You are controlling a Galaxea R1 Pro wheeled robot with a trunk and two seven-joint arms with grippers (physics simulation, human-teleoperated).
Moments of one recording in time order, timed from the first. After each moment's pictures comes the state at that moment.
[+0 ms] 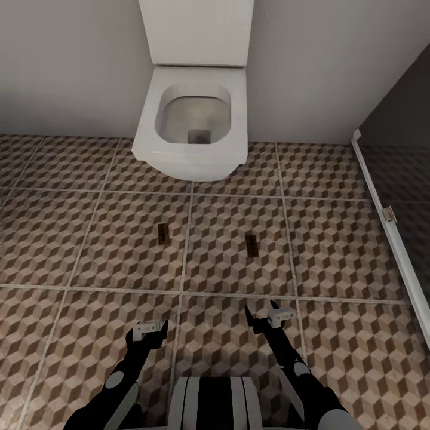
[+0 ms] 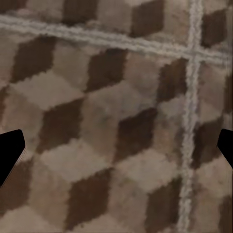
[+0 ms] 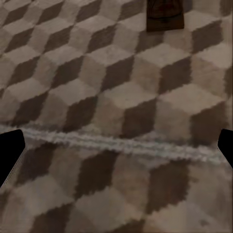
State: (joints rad) left arm -0.35 0.09 -0.32 -0.88 0.37 -0.20 0.14; right arm -0.52 0.06 0.04 -0.53 -0.03 -0.60 0.19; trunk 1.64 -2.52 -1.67
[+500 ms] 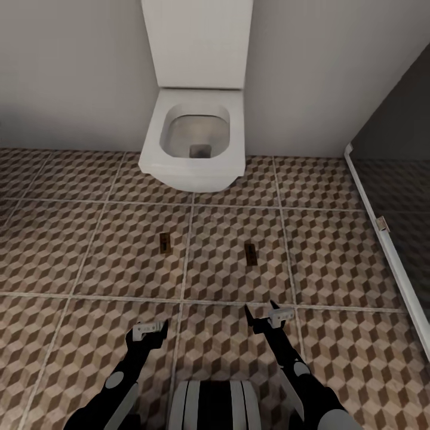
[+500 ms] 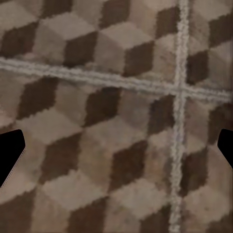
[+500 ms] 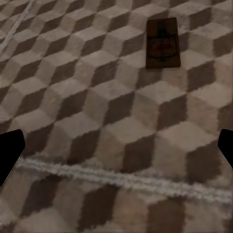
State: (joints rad) left arm -0.35 0.09 -0.32 -0.88 0.37 -0.20 0.14; right arm -0.52 0.06 0.04 -0.53 -0.03 -0.60 0.19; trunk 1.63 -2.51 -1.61
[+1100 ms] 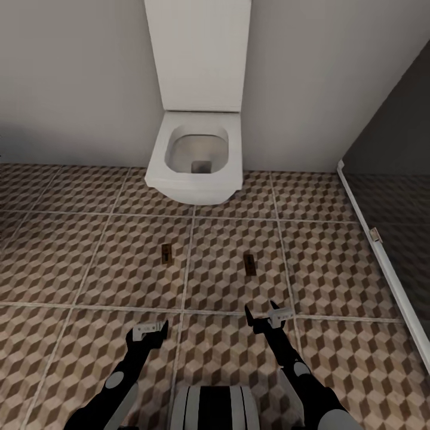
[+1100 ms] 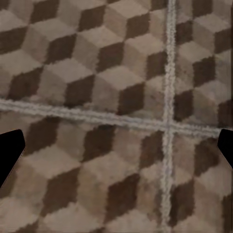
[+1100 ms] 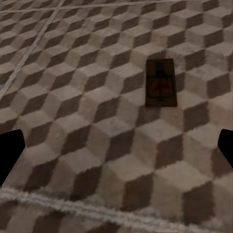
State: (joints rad) left arm -0.35 0.09 -0.32 -0.88 0.37 -0.20 0.14; right arm -0.52 0.06 0.04 -0.53 -0.03 -0.60 0.18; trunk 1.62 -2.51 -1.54
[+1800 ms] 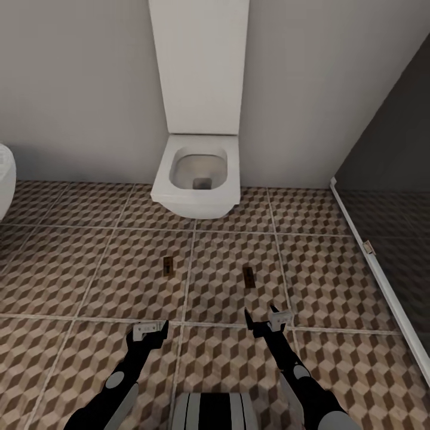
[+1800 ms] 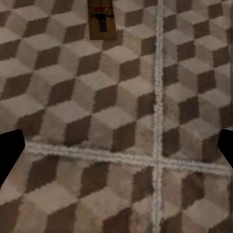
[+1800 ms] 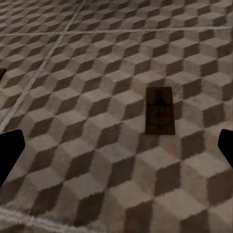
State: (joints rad) left arm -0.35 0.09 -0.32 -0.88 0.37 -0.20 0.14; right arm -0.52 0.06 0.04 -0.50 -0.03 -0.60 0.18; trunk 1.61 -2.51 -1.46
